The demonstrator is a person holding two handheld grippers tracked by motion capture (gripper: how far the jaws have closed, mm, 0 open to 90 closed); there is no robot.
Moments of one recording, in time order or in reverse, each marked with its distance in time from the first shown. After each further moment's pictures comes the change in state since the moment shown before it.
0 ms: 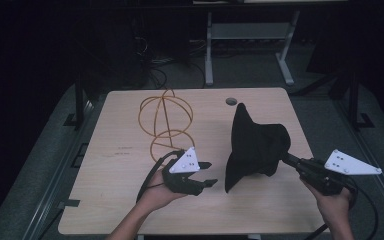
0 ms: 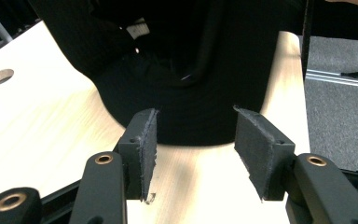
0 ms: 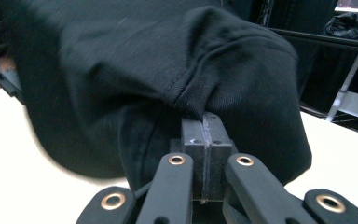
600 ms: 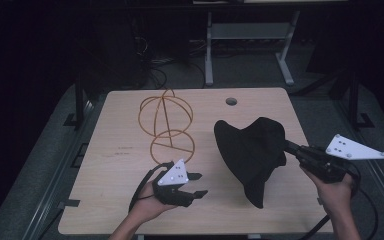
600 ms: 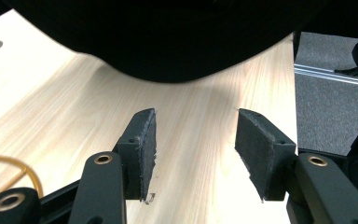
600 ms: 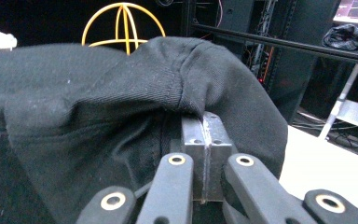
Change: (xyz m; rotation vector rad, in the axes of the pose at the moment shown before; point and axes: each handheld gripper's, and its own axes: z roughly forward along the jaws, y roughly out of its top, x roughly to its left) left arm -0.010 -0.039 -0.013 0.018 -0.007 -0.033; right arm -0.003 0.042 0.008 -0.006 -0.001 -0.024
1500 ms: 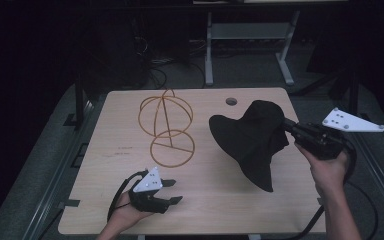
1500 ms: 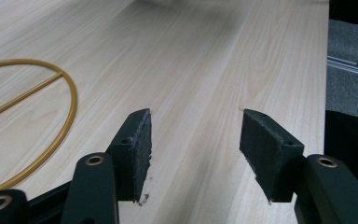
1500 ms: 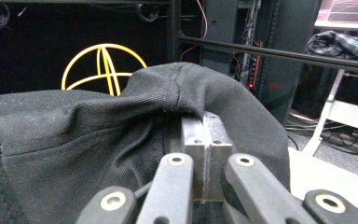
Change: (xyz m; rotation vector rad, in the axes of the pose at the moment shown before) left arm 0.014 -0.060 -0.030 0.056 0.073 -0.089; right arm -0.008 0.050 0.023 -0.024 -0.050 0.077
